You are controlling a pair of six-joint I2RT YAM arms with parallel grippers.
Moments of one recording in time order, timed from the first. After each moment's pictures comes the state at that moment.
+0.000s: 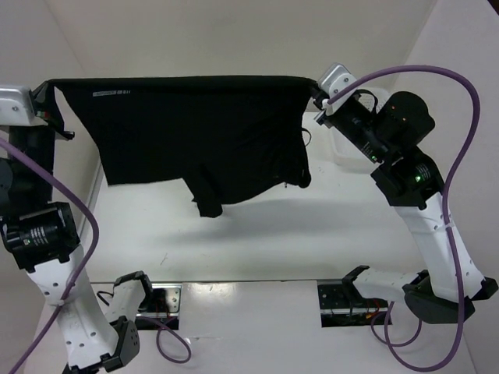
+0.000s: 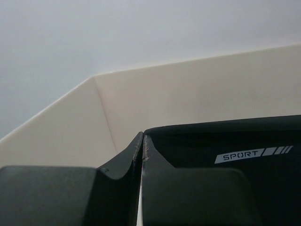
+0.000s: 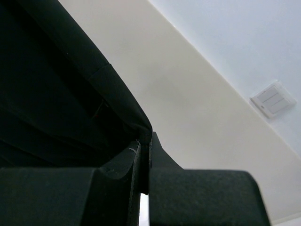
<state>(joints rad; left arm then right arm) 0.38 0.89 1.61 -0.24 0.27 0.04 0.55 1.18 1.77 -0.40 -0.12 -0.65</state>
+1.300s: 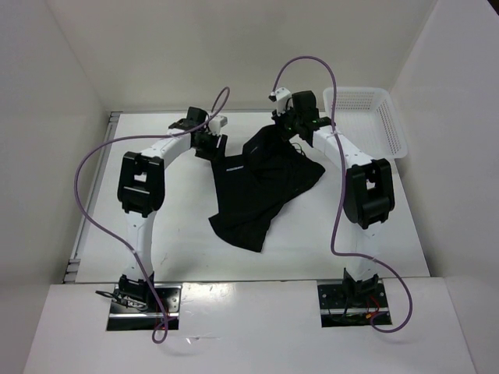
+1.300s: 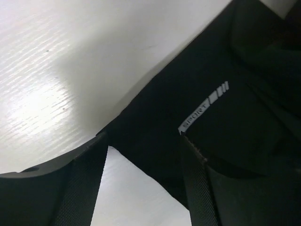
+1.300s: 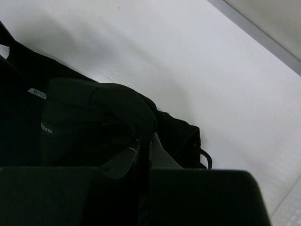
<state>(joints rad) -0.22 2.25 1.81 -0.56 0.35 0.07 0.30 2.00 1.68 -0.28 -0.25 -0.26</state>
